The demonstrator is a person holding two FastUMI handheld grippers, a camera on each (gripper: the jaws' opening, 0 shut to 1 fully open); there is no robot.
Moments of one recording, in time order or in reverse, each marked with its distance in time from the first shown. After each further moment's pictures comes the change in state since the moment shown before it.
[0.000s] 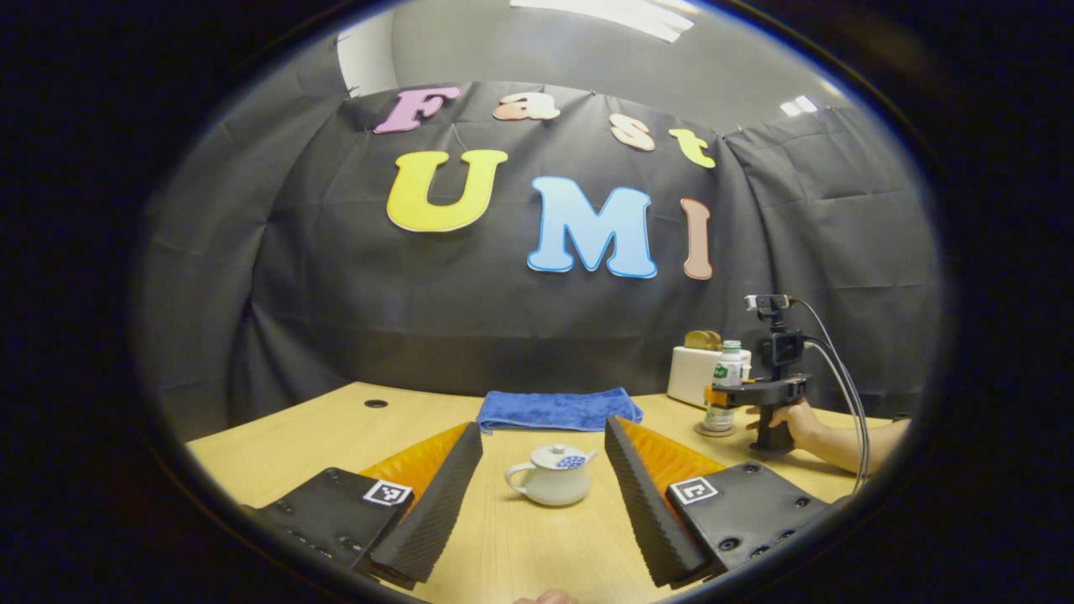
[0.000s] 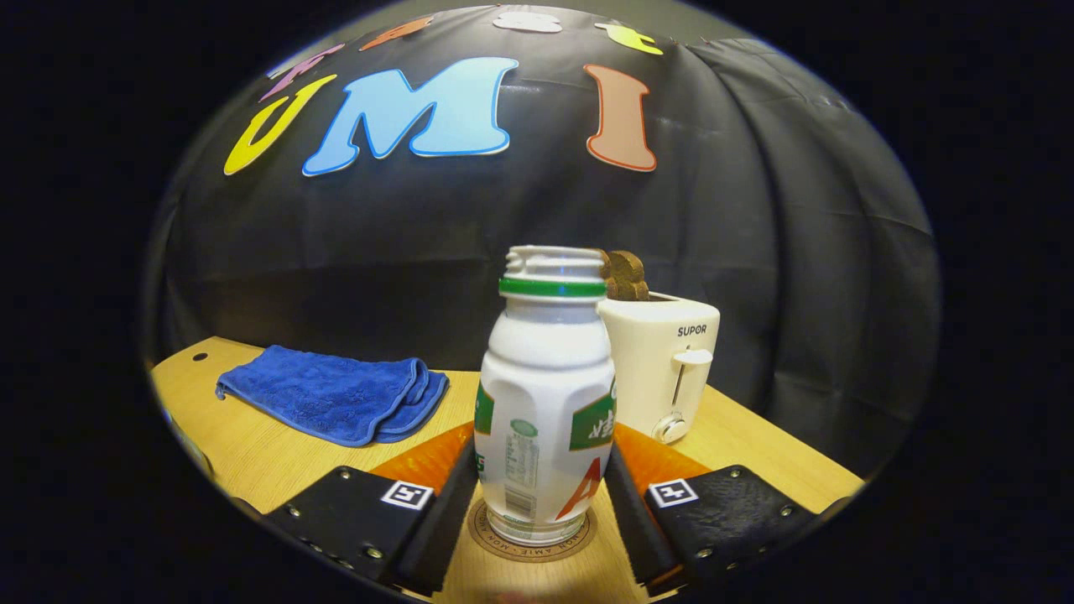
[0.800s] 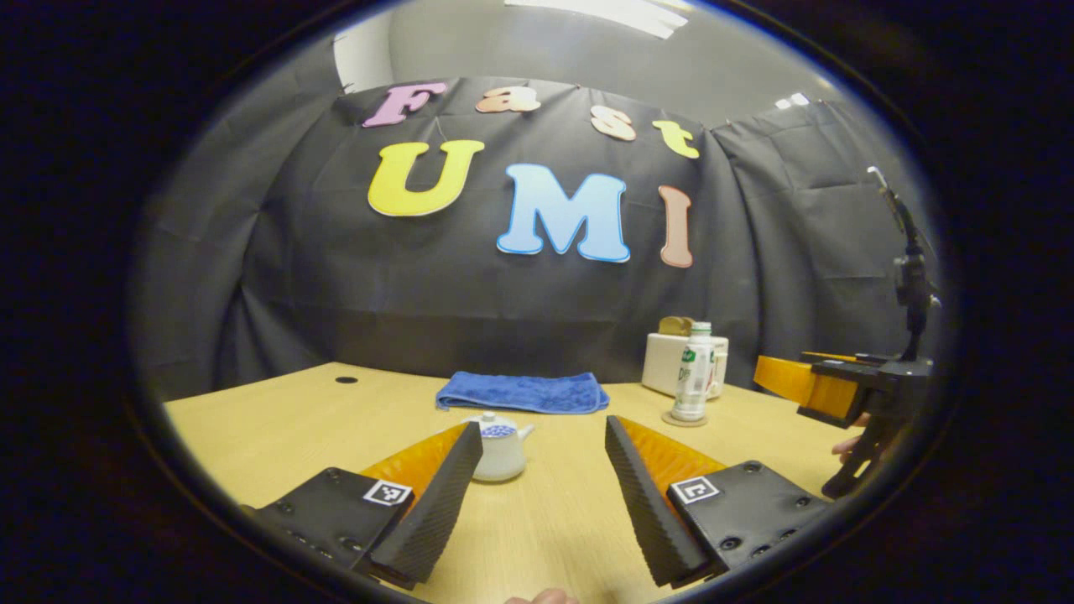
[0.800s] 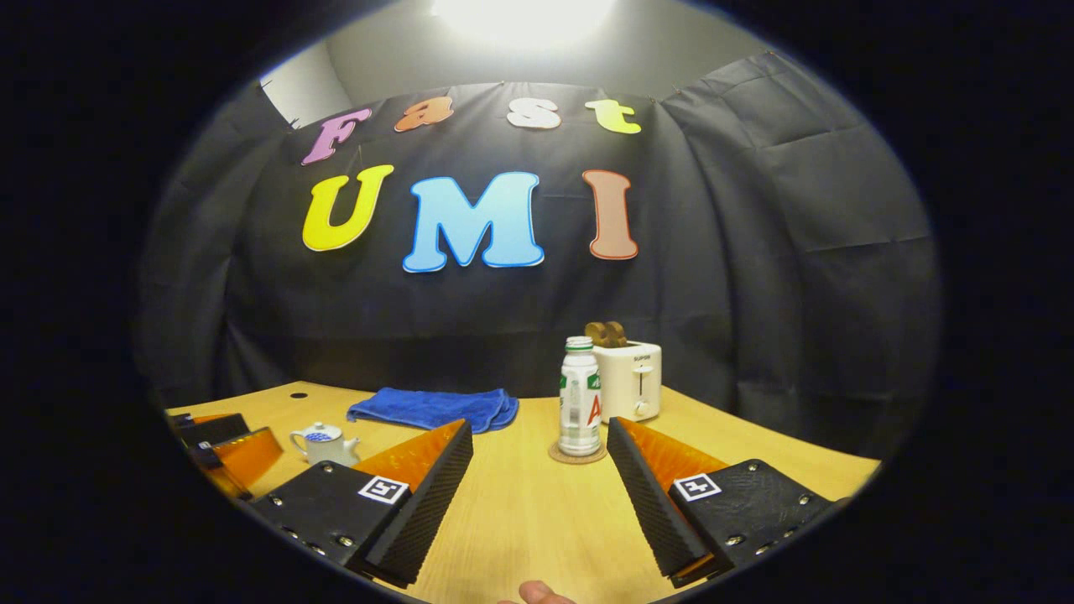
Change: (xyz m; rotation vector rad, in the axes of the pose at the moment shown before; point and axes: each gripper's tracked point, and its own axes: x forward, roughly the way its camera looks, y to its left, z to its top) left arm 0.005 -0.083 -0.059 0.029 0.037 0.006; right arm -0.268 0.057 0.004 0.070 -0.196 0.088
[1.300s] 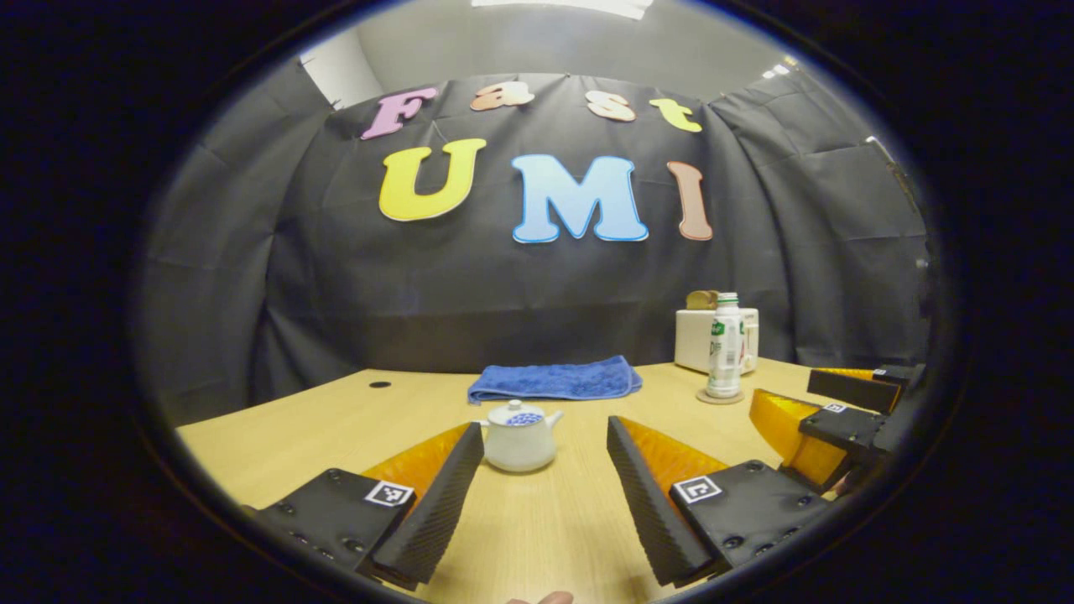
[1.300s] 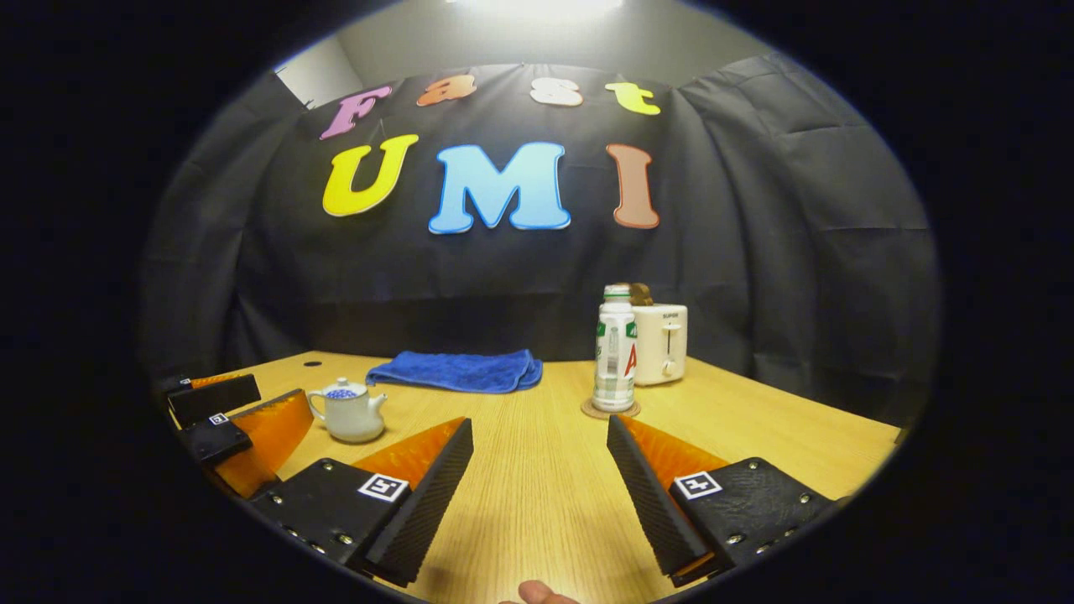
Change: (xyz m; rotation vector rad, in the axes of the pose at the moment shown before) left arm -0.004 0.012 -0.002 0.061 0.017 0.103; right arm 0.000 0.027 -0.045 -0.017 0.068 -0.015
